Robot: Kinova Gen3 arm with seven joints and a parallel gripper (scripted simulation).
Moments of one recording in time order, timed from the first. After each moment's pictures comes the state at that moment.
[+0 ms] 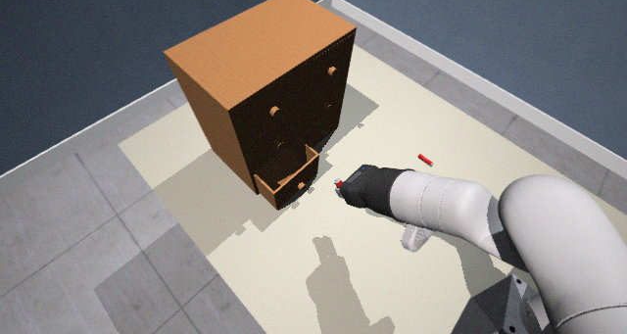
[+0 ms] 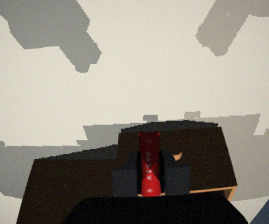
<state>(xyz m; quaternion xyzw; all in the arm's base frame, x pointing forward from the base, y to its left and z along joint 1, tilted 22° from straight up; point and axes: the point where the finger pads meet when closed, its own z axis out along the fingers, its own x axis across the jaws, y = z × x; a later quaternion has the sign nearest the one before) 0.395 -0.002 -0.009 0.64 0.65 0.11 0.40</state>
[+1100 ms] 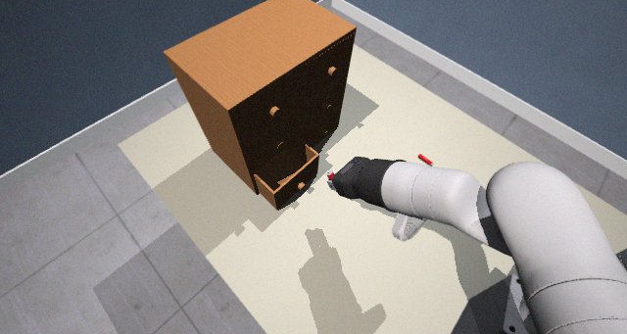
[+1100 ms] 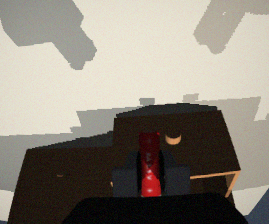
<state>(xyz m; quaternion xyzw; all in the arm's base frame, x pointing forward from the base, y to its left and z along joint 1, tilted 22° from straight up) 0.417 -0.005 -0.007 0.64 0.64 0.13 0.40</state>
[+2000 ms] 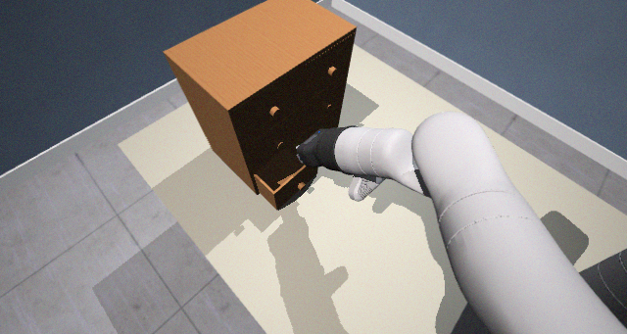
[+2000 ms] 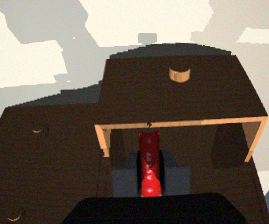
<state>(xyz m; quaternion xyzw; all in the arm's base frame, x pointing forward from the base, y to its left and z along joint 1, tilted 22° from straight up) 0.506 -0.018 -0.007 0.63 0.65 0.13 0.41</state>
